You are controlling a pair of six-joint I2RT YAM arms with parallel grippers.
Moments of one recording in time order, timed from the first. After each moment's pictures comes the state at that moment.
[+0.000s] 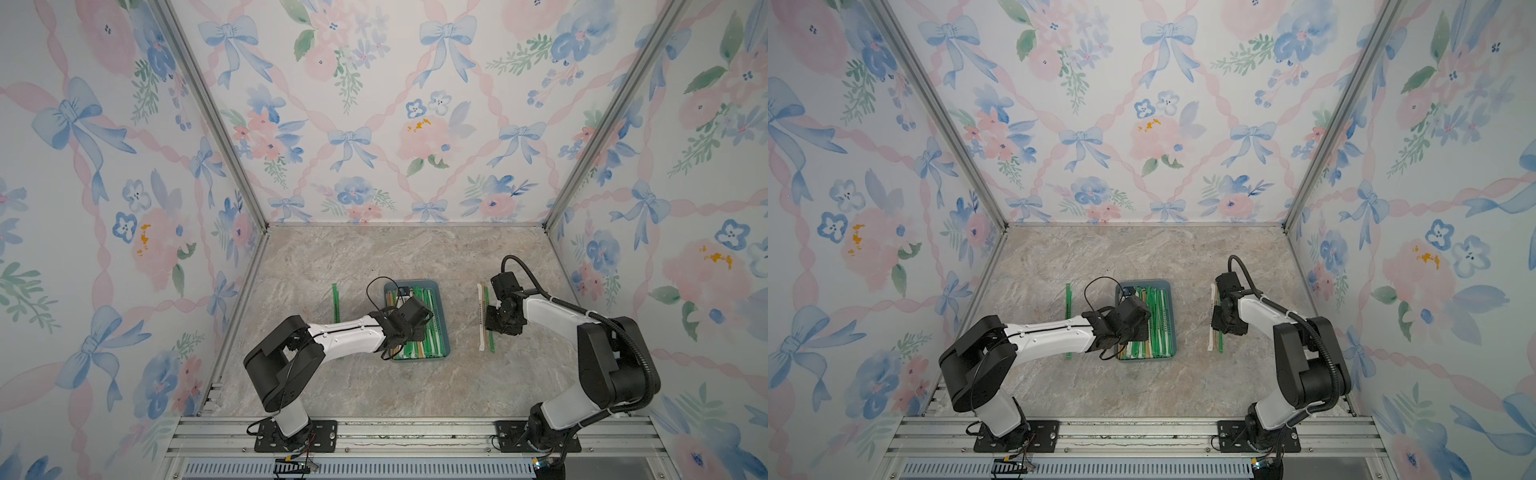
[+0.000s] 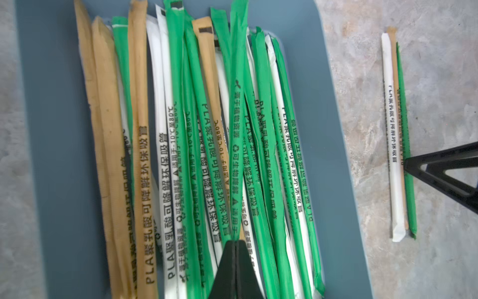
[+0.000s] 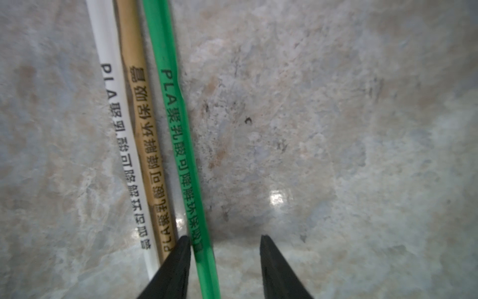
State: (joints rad) left arm -0.92 1.68 0.97 -0.23 -0.21 -0.82; right arm 0.20 1.59 0.87 -0.62 0.11 0.42
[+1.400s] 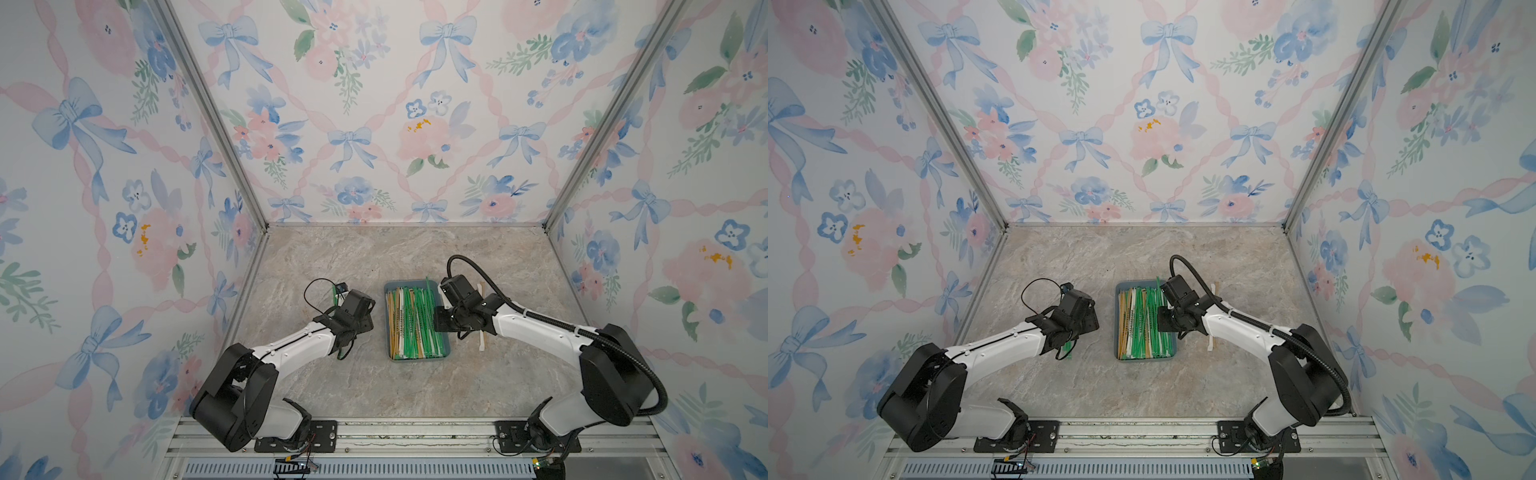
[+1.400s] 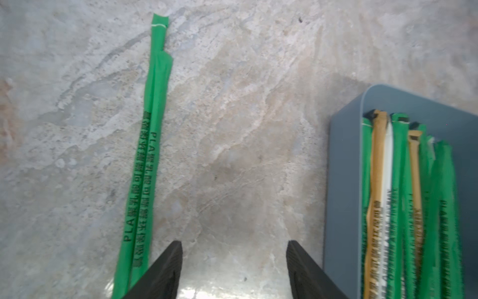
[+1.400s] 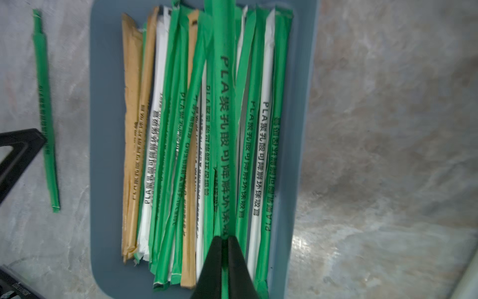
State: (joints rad) left arm -0.55 1.38 0.66 -0.25 -0.29 -0.74; right arm 0.68 1.56 0.97 -0.48 -0.06 0.60
